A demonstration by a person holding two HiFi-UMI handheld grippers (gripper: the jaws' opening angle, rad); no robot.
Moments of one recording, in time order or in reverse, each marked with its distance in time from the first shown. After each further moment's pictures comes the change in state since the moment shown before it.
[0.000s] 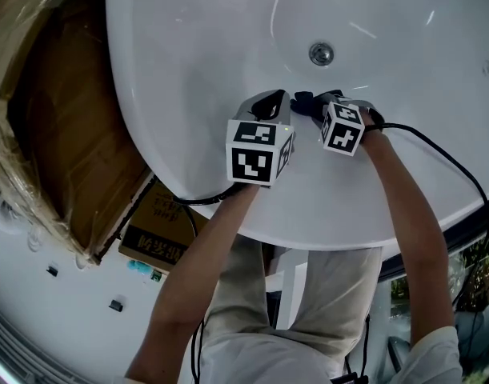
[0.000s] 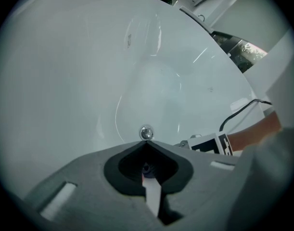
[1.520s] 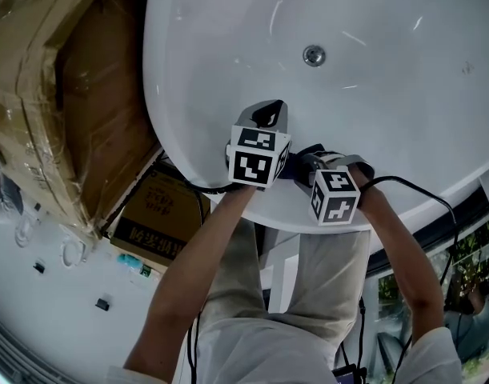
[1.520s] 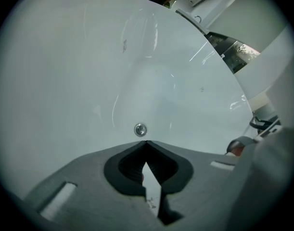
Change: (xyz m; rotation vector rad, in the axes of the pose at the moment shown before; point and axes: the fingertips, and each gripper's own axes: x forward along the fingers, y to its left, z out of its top) left arm -0.035 -0.022 -0.014 0.011 0.009 -0.022; right arm -0.103 0.174 0.065 -0.167 -0.101 0.212
